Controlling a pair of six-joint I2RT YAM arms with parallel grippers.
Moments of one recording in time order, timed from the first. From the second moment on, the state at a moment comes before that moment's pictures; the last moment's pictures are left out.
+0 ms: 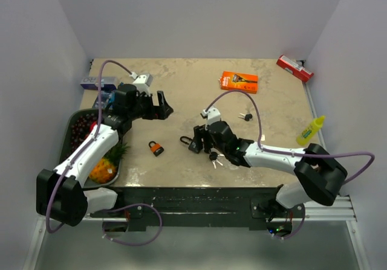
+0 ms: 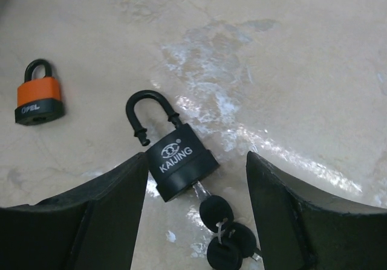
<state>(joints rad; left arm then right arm) -0.32 1.24 0.94 -0.22 0.27 -0.33 0.89 1.42 0.66 0.23 0.29 0.37</state>
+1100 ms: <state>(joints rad) -0.21 1.17 0.88 -0.22 0.22 -0.33 0.95 1.91 1.13 -0.04 0.21 0.03</state>
